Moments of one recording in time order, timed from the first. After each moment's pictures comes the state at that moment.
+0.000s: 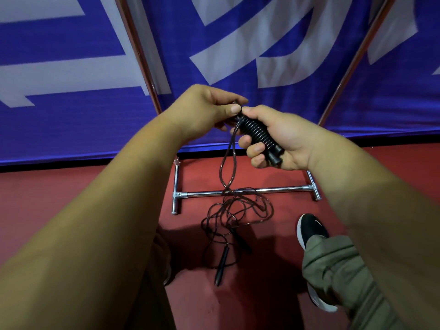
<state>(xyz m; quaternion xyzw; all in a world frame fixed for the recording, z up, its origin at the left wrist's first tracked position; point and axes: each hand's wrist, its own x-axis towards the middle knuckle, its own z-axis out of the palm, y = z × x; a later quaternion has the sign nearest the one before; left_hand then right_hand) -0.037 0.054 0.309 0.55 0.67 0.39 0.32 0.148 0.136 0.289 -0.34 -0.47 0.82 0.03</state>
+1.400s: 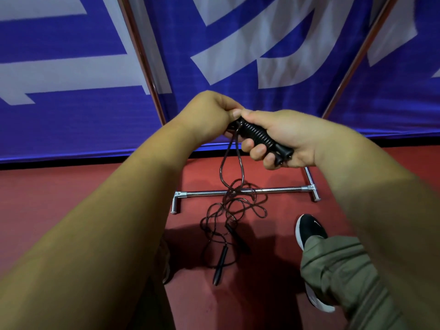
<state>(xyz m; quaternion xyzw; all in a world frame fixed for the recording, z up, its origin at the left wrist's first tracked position) -0.013 0.053 0.311 0.50 0.74 0.35 0.30 0.152 0.138 0.301 -0.36 -0.52 0.78 -0.03</state>
